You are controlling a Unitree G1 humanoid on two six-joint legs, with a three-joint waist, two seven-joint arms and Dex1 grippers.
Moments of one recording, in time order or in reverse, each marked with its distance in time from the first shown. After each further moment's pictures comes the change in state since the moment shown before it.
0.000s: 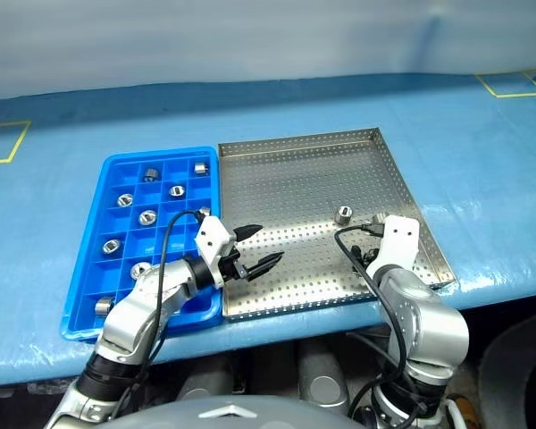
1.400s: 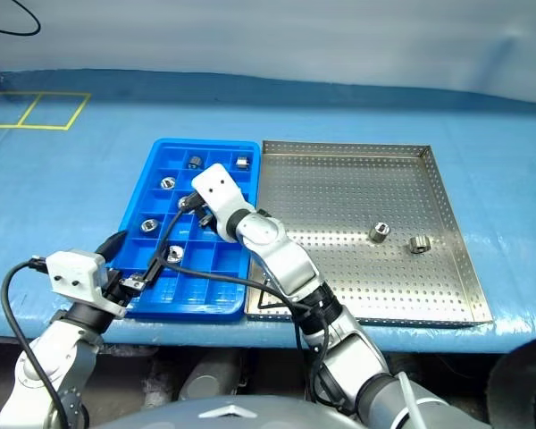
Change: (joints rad) left arm 0.540 -0.033 0.474 -0.405 -0.014 -0.125 0.279; right arm -0.415 0.114 0.747 0.794 -0.053 -0.940 0.227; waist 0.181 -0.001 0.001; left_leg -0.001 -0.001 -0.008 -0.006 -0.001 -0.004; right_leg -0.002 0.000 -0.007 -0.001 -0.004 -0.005
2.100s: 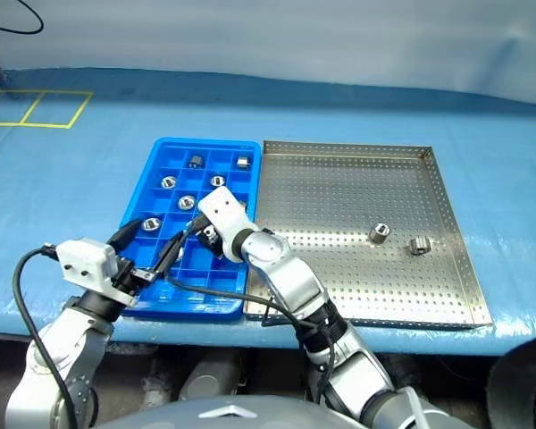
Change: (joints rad) left arm -0.125 0.023 -0.075 0.026 -0.029 0.007 -0.033; right arm 0.114 -0.020 -0.068 -0.174 -0.017 0.139 -0.017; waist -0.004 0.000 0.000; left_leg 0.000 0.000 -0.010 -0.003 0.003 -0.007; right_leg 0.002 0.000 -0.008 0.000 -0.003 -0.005
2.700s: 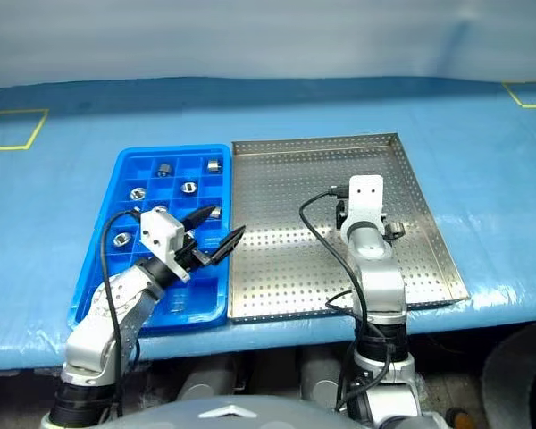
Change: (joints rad) left arm -0.289 0.011 -0.218 0.268 -0.002 0.000 -0.166; right arm 0.174 -0.080 -0.464 -0.182 -0.119 0.154 -0.331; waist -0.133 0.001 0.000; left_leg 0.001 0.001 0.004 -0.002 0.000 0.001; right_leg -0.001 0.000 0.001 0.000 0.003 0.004
